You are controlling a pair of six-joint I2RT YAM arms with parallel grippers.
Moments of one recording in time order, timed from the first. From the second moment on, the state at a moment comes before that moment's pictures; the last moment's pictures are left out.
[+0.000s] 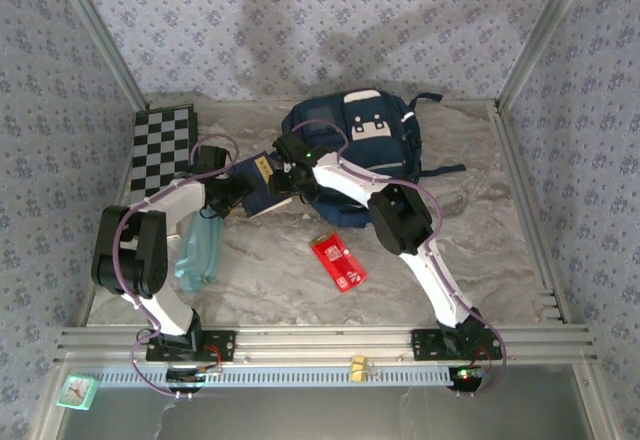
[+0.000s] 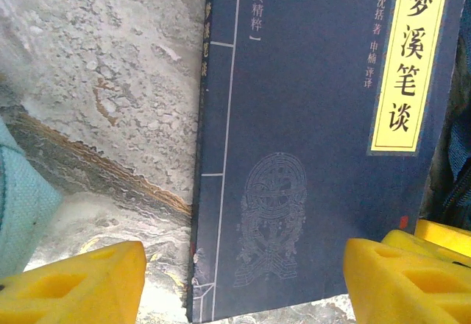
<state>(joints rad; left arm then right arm) -0.18 1.65 0.97 -0.38 0.16 -0.85 0.75 2.42 2.05 -0.69 -0.12 0.54</state>
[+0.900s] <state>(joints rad) -0.14 1.74 1.04 -0.40 0.18 -0.77 0.72 2.41 2.05 -0.72 -0.25 0.55</state>
